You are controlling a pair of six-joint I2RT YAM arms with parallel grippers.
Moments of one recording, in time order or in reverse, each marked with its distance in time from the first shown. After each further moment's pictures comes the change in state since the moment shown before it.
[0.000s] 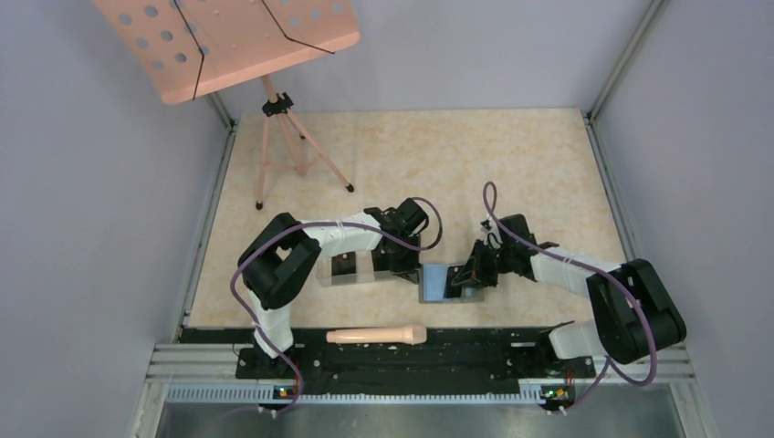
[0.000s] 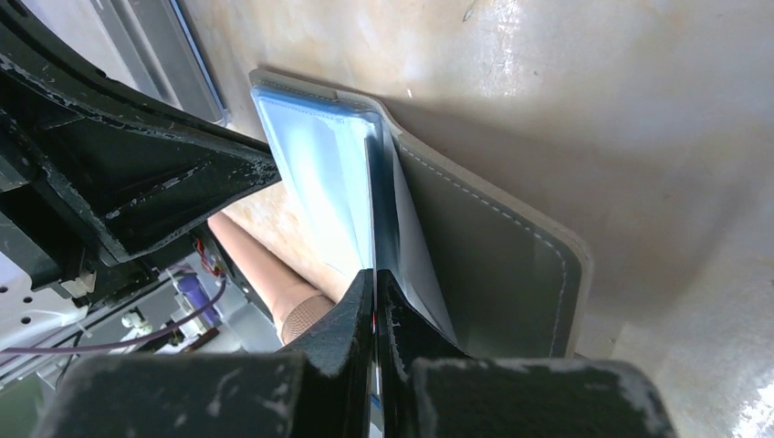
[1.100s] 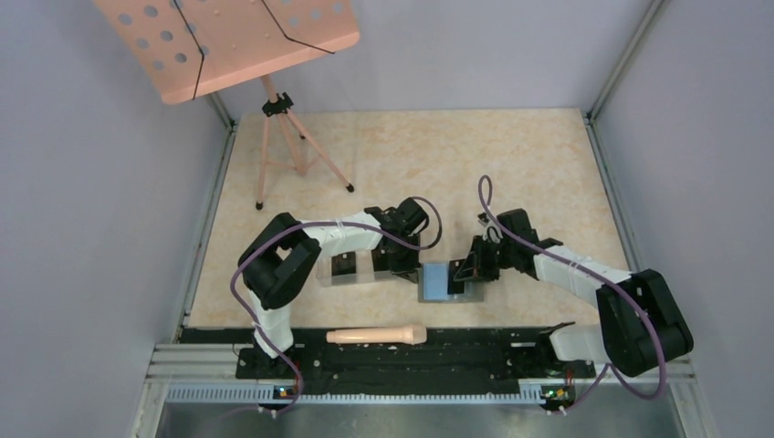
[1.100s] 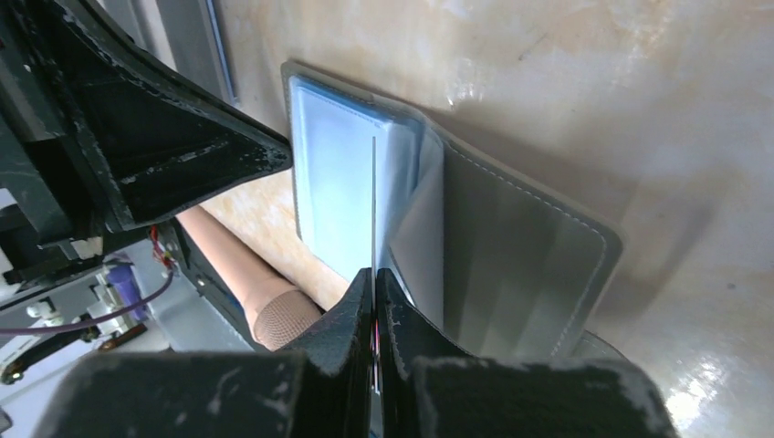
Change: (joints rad) left arm 0.000 0.000 0.008 -0.013 -0.012 -0.005; right arm 0.013 -0.063 0.049 -0.087 0.043 -0.164
